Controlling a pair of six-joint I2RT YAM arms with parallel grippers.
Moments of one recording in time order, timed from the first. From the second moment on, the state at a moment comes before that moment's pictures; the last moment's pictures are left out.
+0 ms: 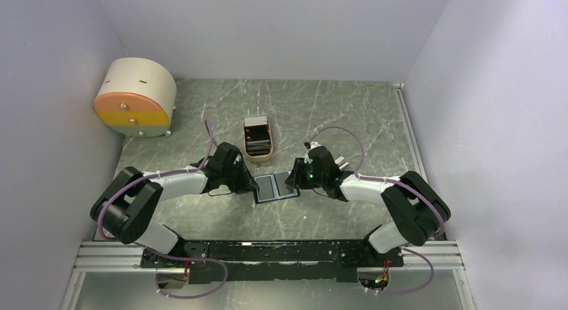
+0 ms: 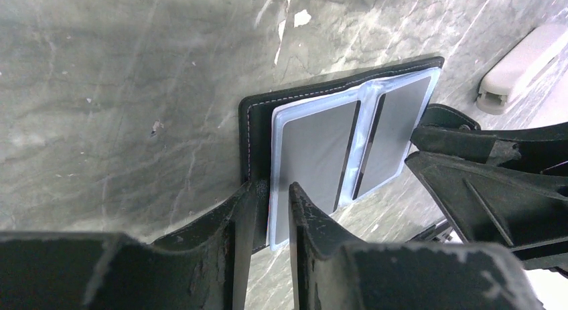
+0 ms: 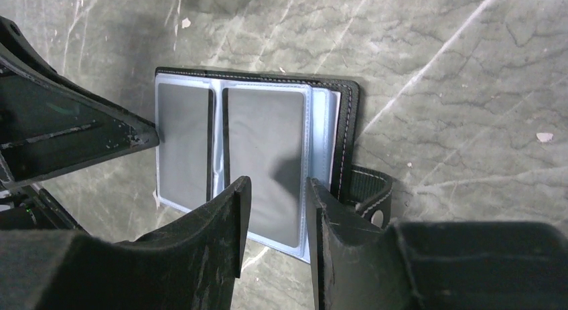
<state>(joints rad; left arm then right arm) -0.60 1.49 0.60 -0.03 0.19 -1.00 0.65 1.47 0.52 0.24 -0.16 0.62</state>
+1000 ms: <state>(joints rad) -0.57 1.49 0.59 0.00 0.26 -0.99 0.66 1.52 0.52 0.49 -0.45 0.82</state>
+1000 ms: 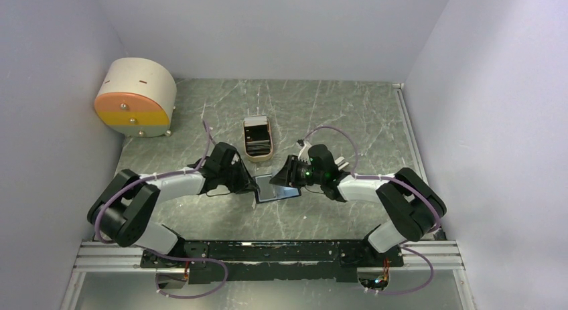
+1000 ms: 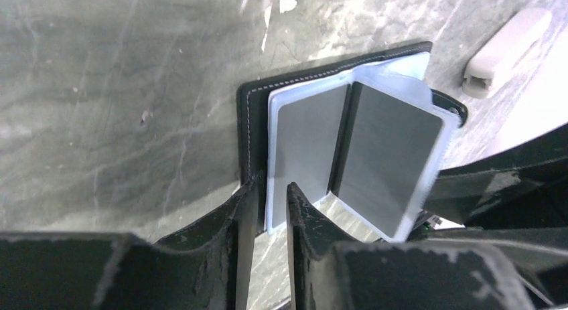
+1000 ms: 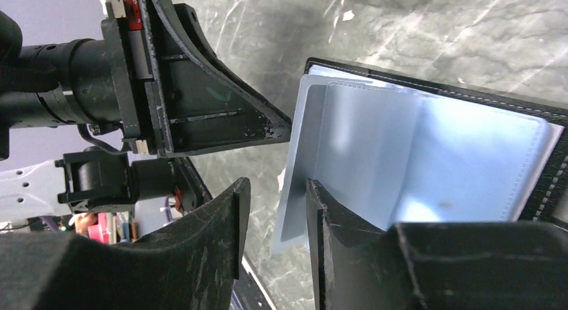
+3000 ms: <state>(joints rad) -0.22 1.20 0.43 -0.01 0.52 -0.92 0.68 2.08 1.35 0.18 -0.25 -0.99</state>
